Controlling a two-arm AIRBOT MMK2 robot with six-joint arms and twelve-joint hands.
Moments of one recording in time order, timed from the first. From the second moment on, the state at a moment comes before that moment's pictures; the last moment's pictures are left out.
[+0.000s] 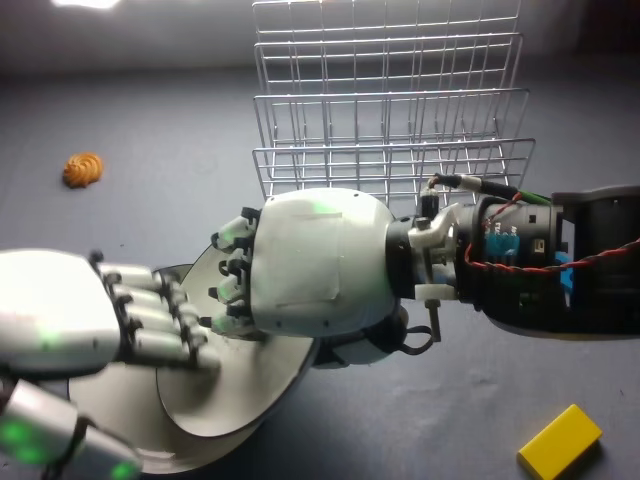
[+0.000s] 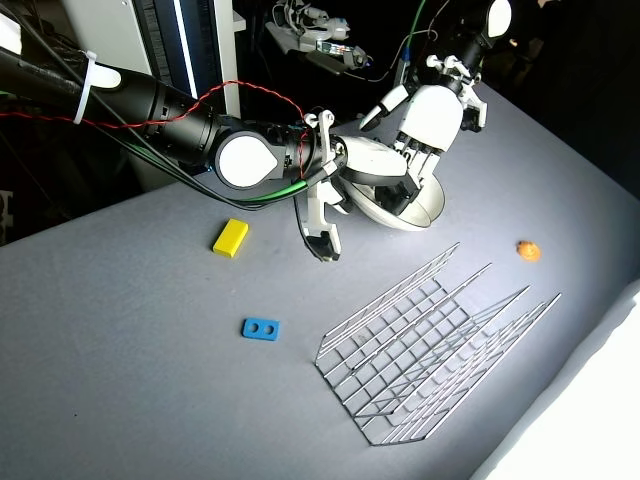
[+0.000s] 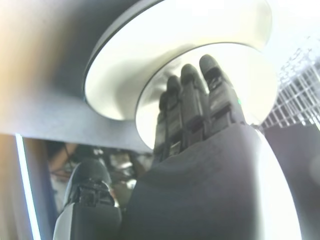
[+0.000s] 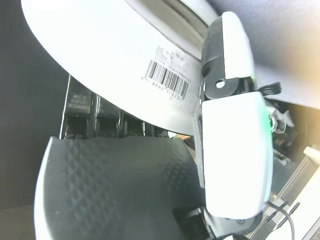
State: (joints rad) left arm 0.93 -0.76 1.08 1.11 -0.63 0.07; right arm -0.39 -1.36 1.09 -0.60 0.35 -1.00
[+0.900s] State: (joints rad) left arm 0.62 -0.69 1.34 1.30 -0.73 0.07; right arm -0.27 -1.22 0.98 -0.50 0.38 -0.89
